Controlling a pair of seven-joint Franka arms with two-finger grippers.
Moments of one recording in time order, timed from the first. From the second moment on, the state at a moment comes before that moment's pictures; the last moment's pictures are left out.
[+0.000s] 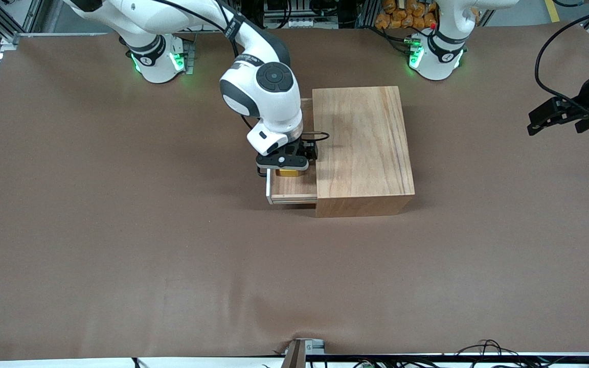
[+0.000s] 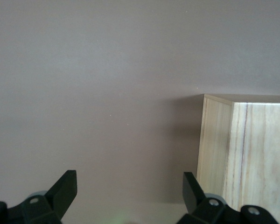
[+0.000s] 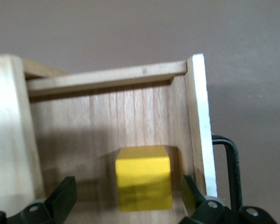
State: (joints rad) left arm -0.17 0.01 0.12 -1.53 0.02 1.52 -0.09; right arm 0.41 0.53 0.49 -1.59 -0.32 2.16 1.12
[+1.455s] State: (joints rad) left arm 0.03 0.05 -0.08 -1.45 0.02 1.53 -0.09; right arm 0.18 0.26 0.21 -1.48 -0.07 1.65 0.21
